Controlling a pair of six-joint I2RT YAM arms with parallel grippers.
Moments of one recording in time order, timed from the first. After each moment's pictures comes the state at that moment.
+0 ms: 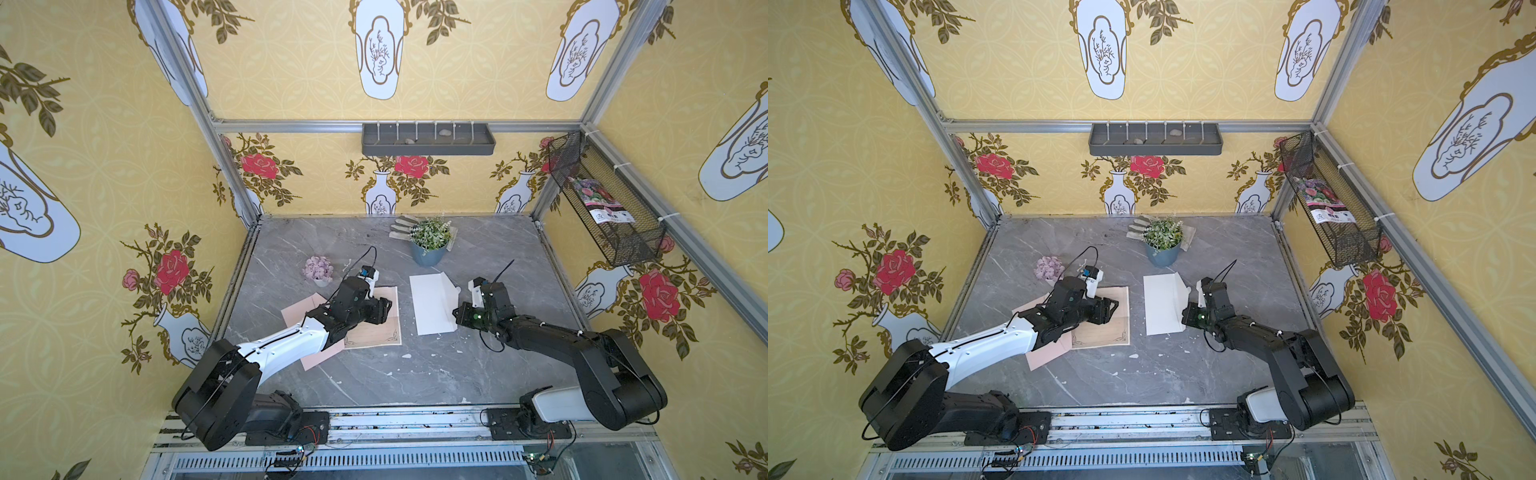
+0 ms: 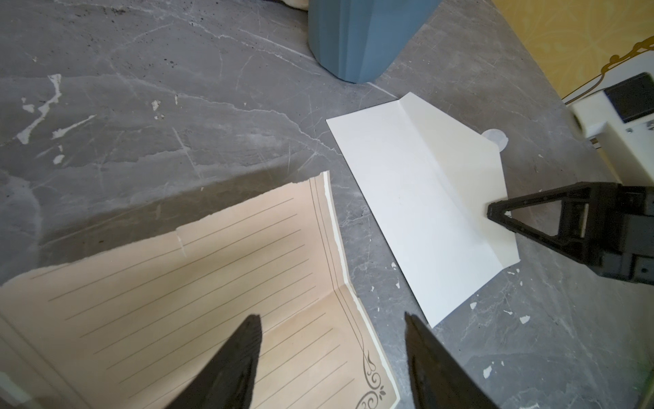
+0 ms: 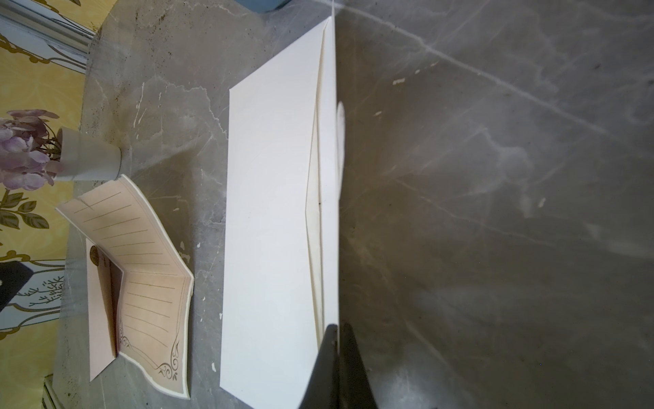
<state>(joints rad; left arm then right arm) -0.67 1.37 0.67 0.01 0.05 -0.39 0.42 1.39 0.46 0.13 -0.29 0.58</state>
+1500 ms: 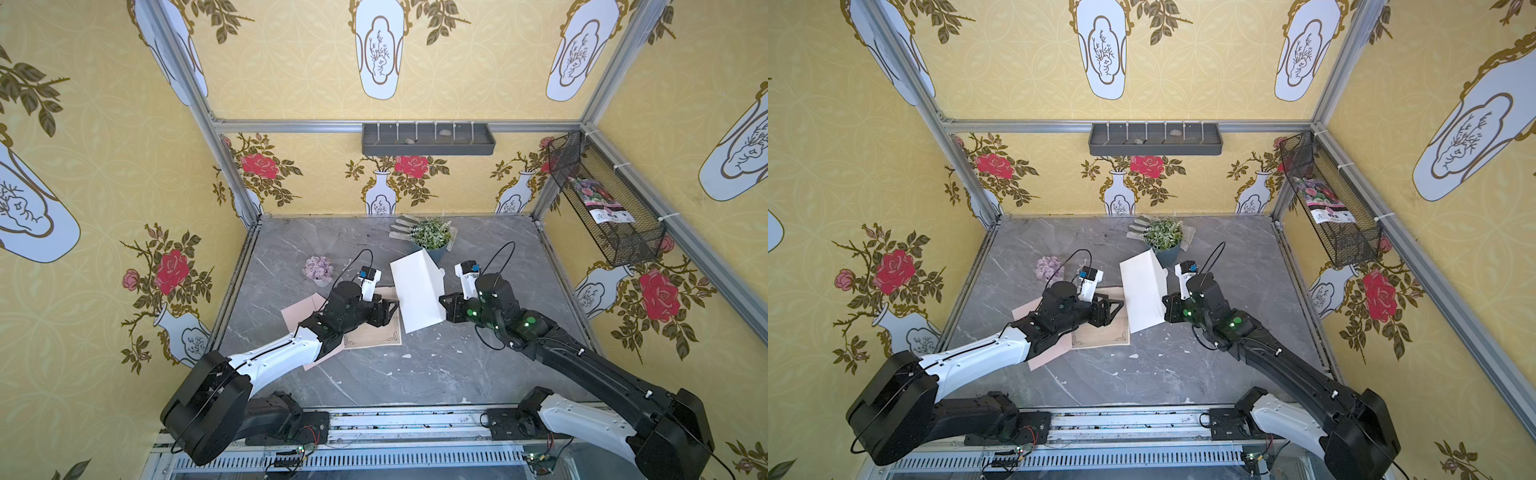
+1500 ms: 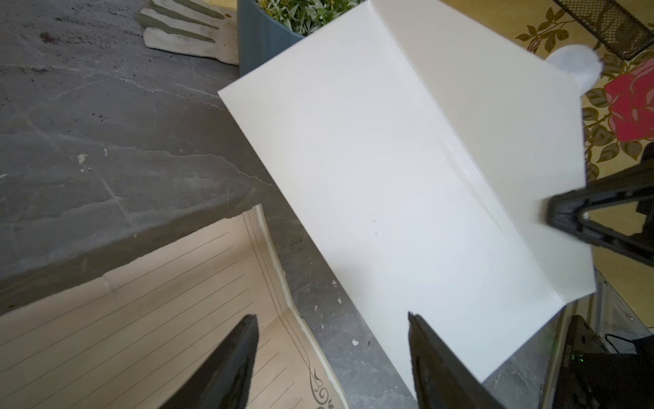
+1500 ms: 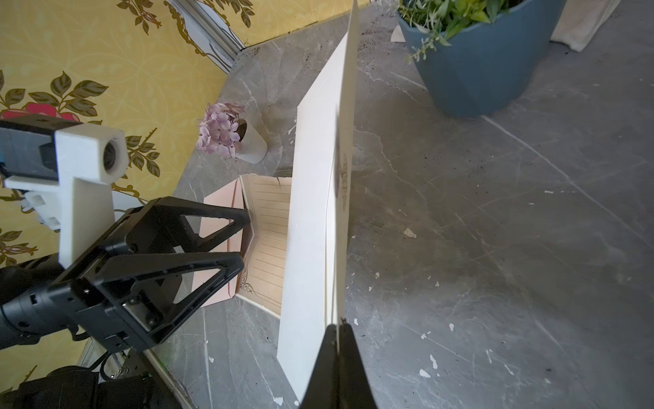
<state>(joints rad) -0.67 1.29 0.57 0.22 0.19 -0.39 0.73 1.02 0.71 -0.27 -0.12 0.54</state>
